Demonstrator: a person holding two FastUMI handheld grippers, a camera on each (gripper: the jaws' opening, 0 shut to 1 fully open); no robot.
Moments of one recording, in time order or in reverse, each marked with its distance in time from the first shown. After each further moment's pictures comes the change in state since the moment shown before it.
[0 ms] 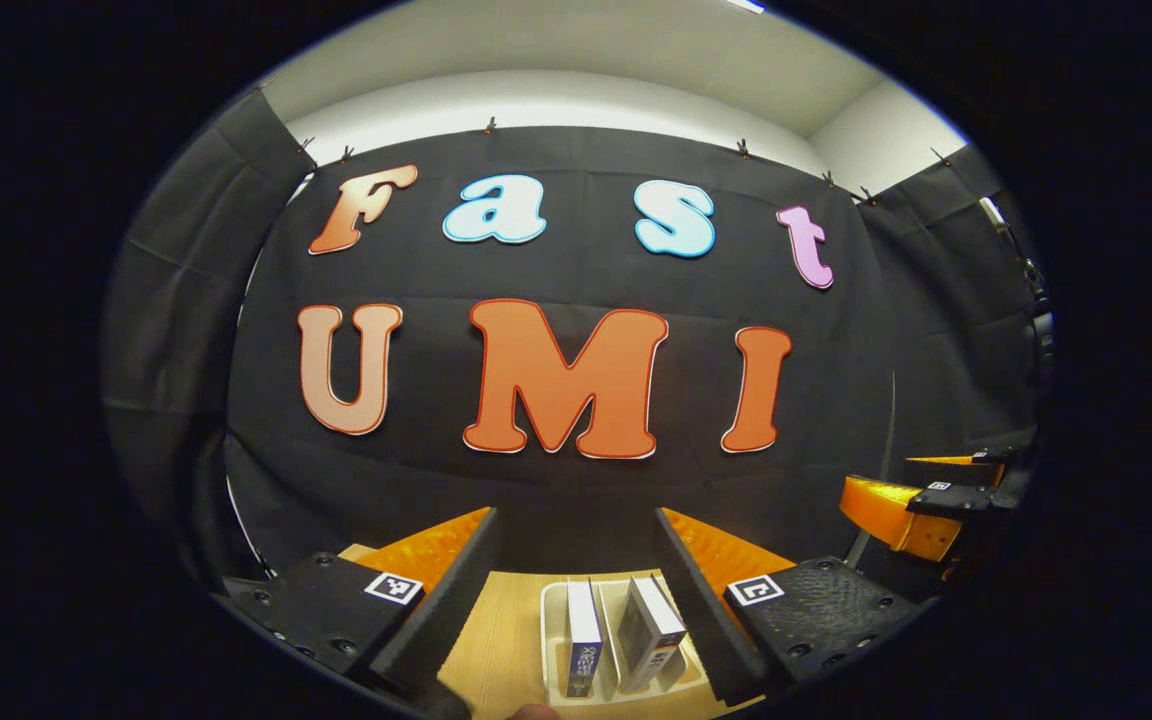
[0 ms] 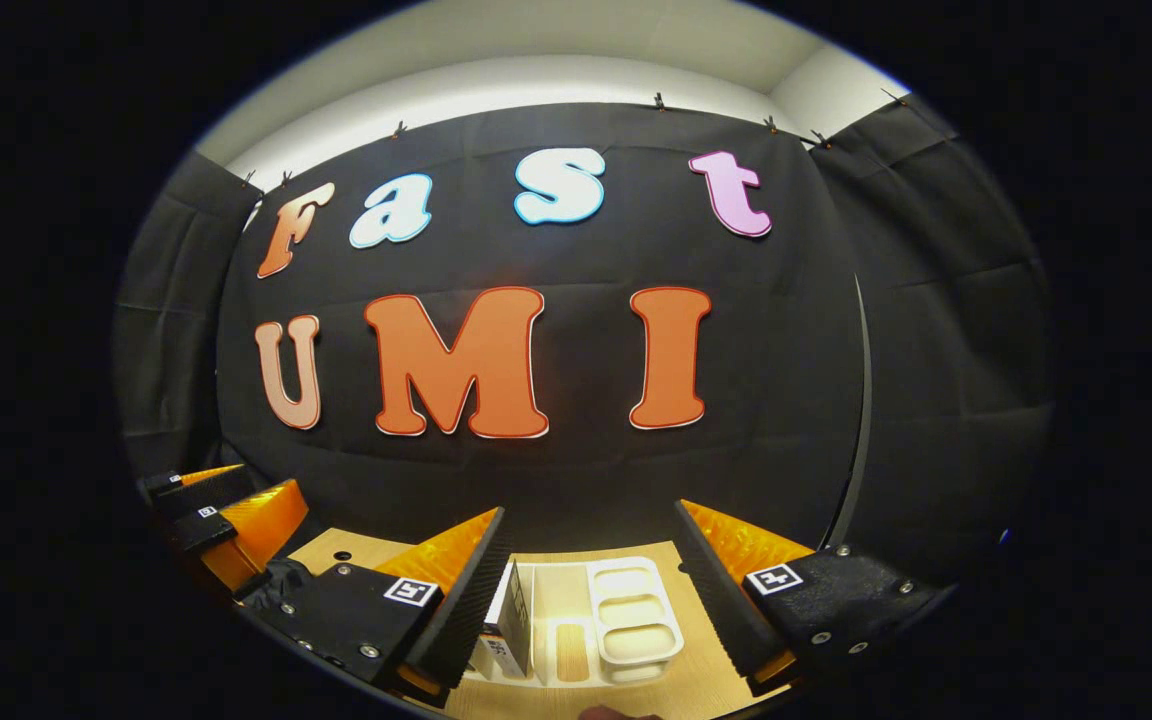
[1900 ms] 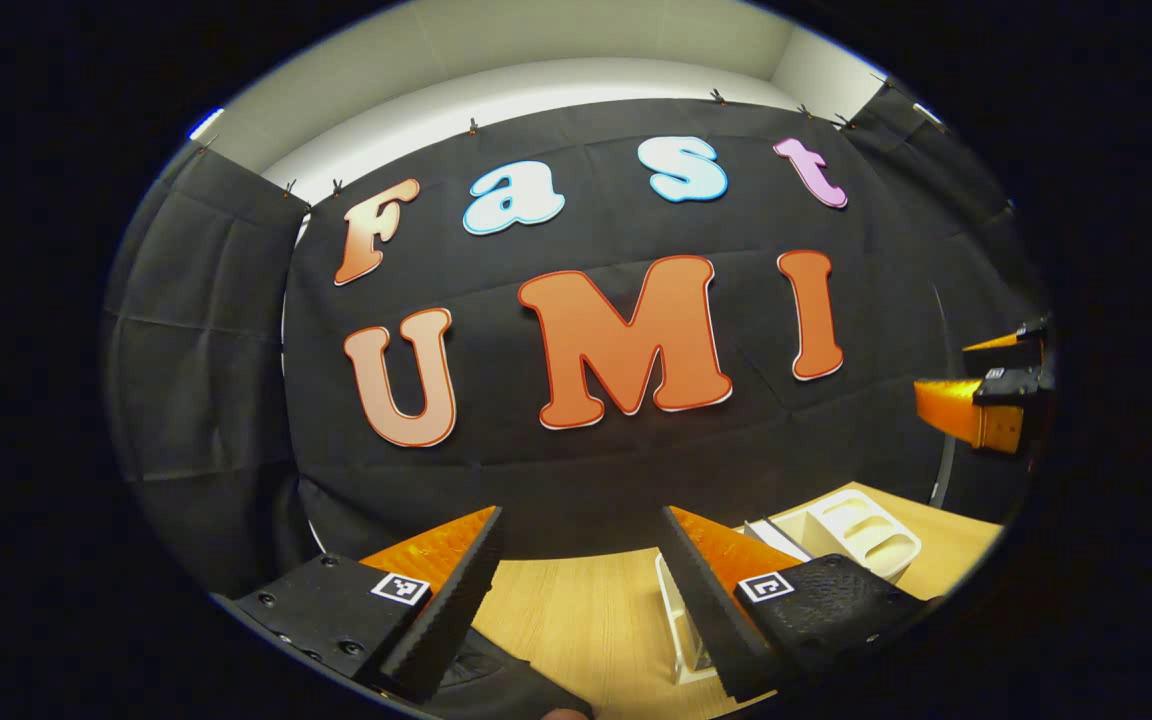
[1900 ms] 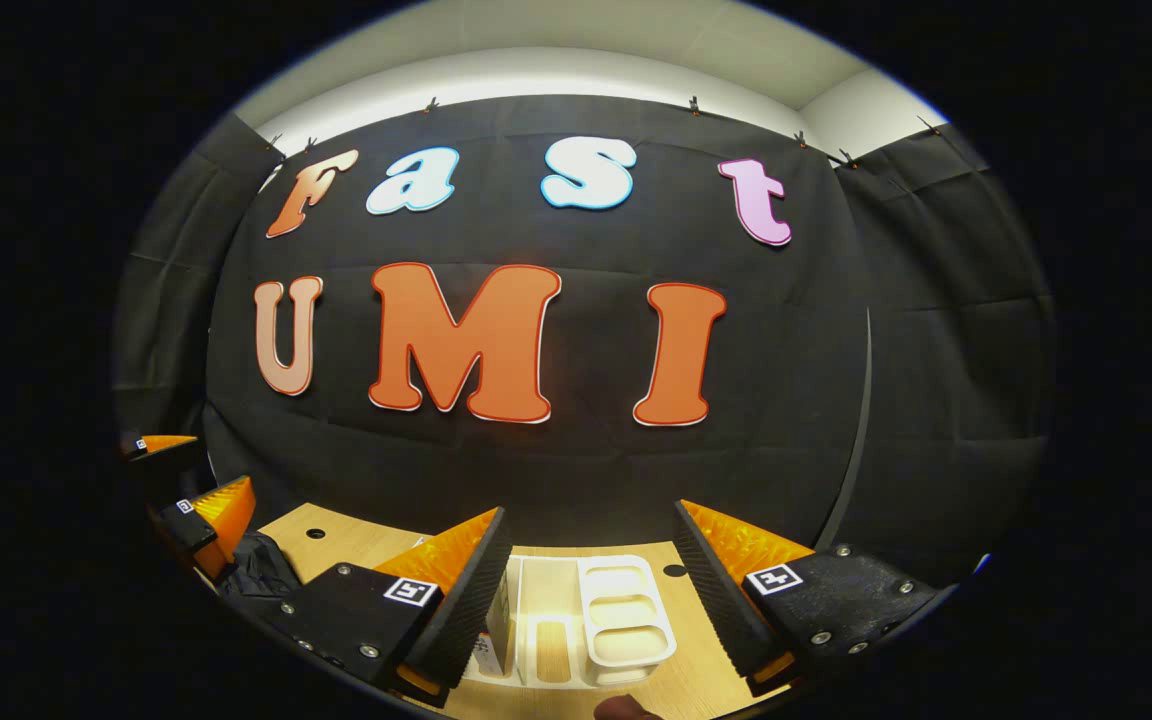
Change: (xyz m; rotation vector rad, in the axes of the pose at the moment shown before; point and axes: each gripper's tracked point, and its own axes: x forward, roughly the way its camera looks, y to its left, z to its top) left arm -0.017 0.078 -0.052 0.262 0.093 0.150; right arm 0.009 0.003 -0.017 -0.089 0.015 -0.028
